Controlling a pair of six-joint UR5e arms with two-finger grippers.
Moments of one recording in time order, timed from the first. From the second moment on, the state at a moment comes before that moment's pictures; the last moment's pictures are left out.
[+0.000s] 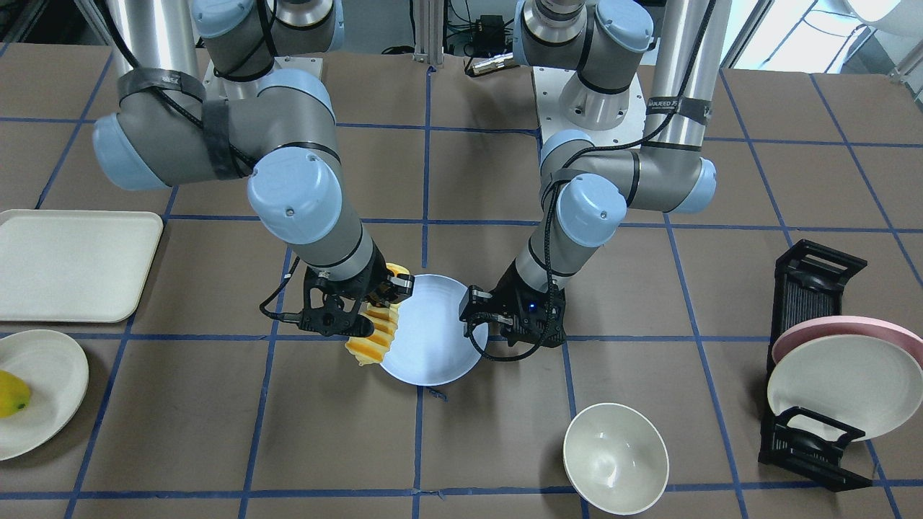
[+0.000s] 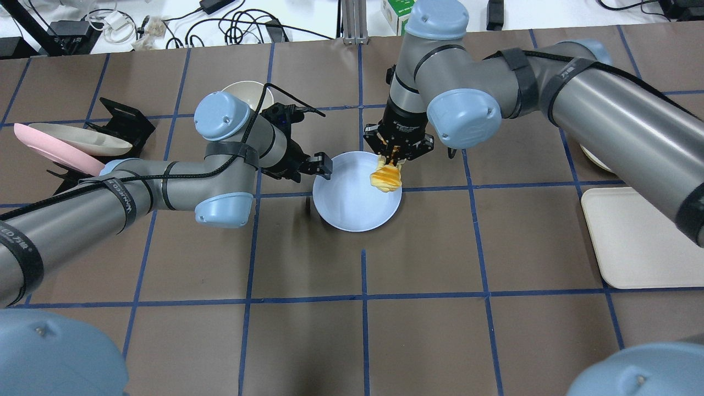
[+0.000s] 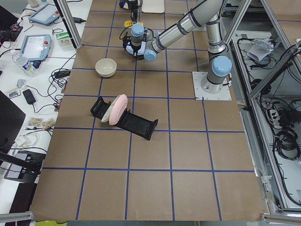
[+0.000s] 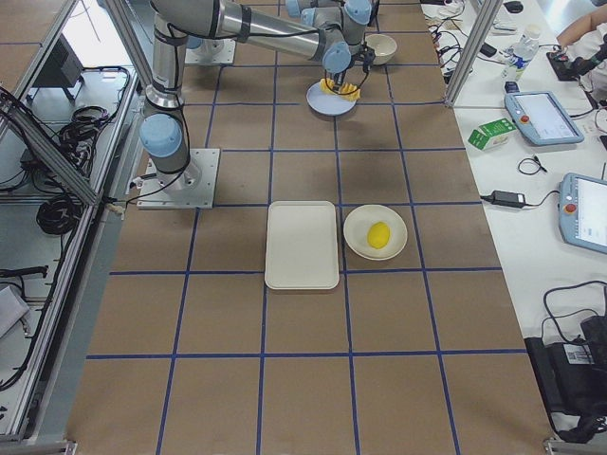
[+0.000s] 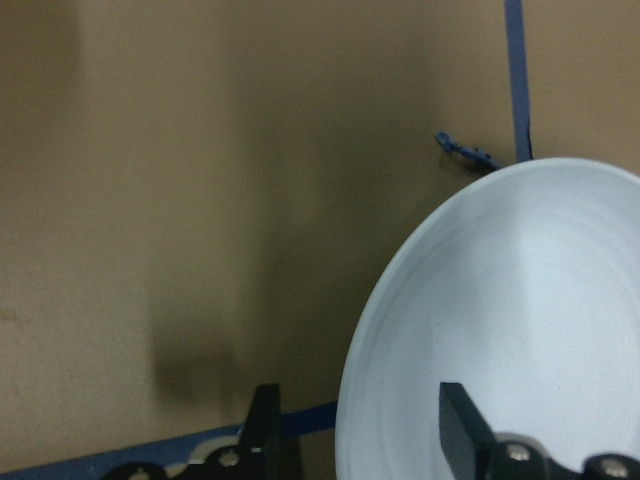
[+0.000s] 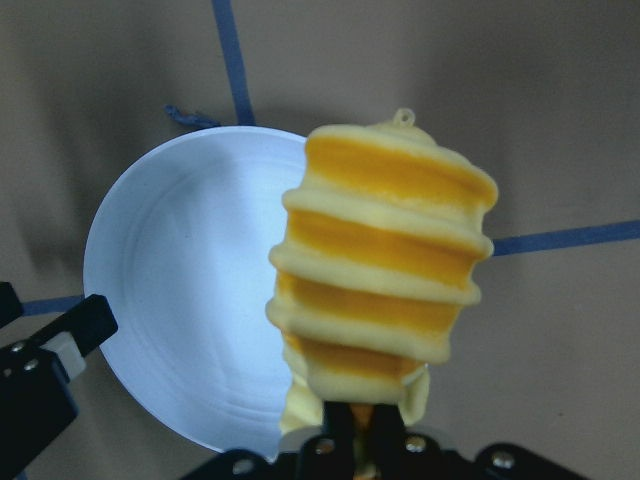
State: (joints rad) left arm -1.67 -1.96 -1.94 -0.60 1.30 -0.06; right arm 1.81 -1.17 1.60 -1.94 -1.38 0.39
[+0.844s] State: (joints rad) left arm -1.67 -1.69 -1.57 -1.44 1.51 -0.05; right arm 1.89 -1.07 1.63 -2.06 -1.37 0.47
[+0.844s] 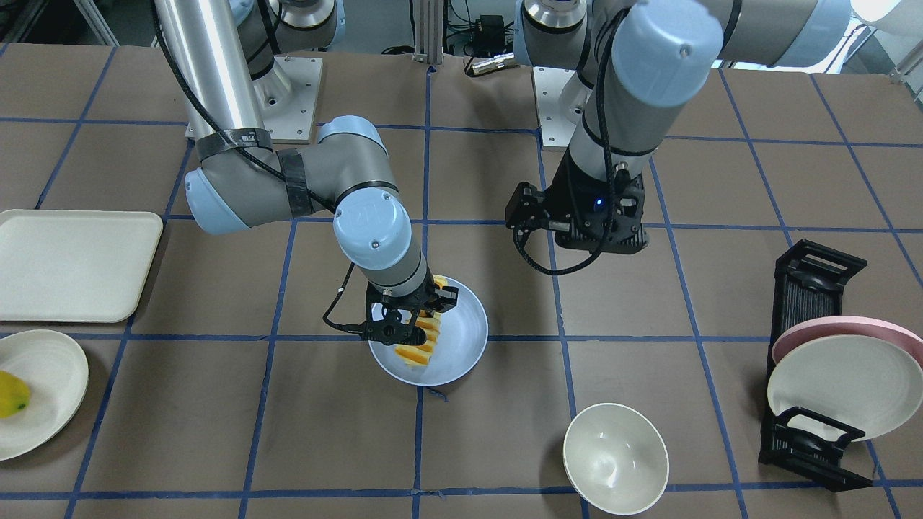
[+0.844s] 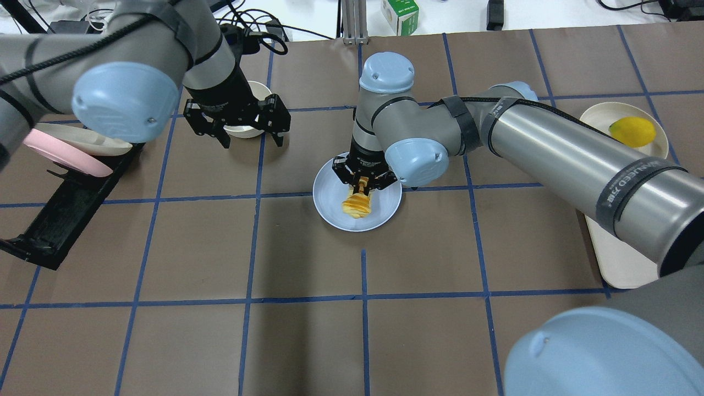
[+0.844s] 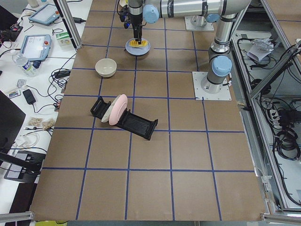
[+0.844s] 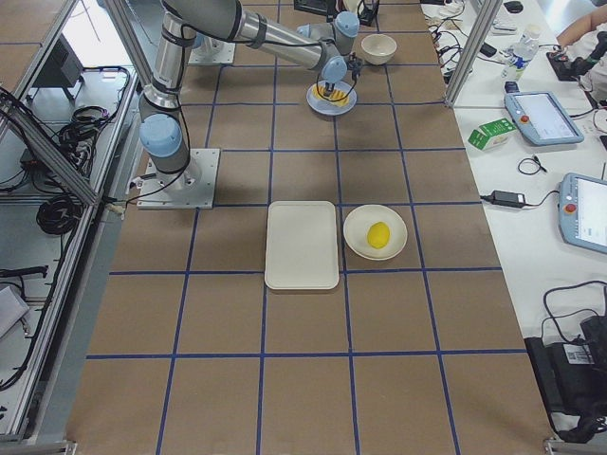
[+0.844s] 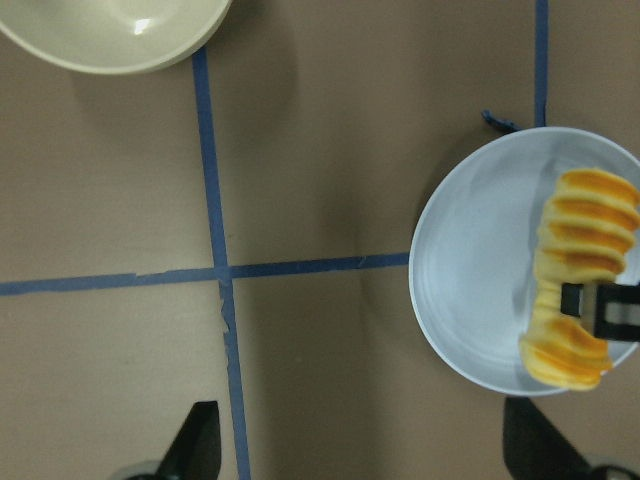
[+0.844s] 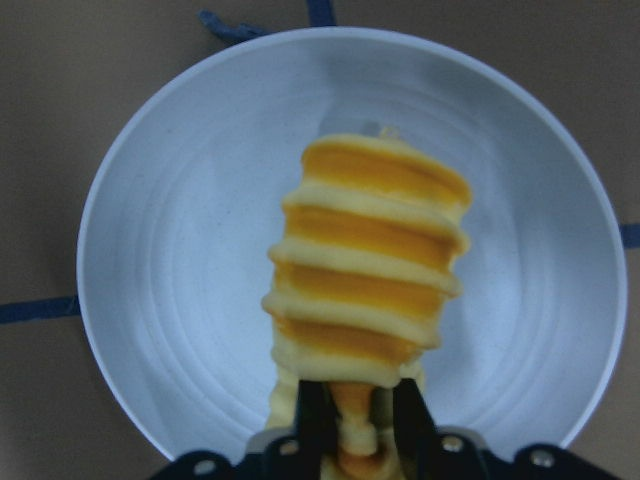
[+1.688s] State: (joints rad) left arm -1.67 -1.66 -1.49 -1.45 1.61 -0.05; right arm 1.64 -1.33 1.57 -1.73 -1.48 0.11
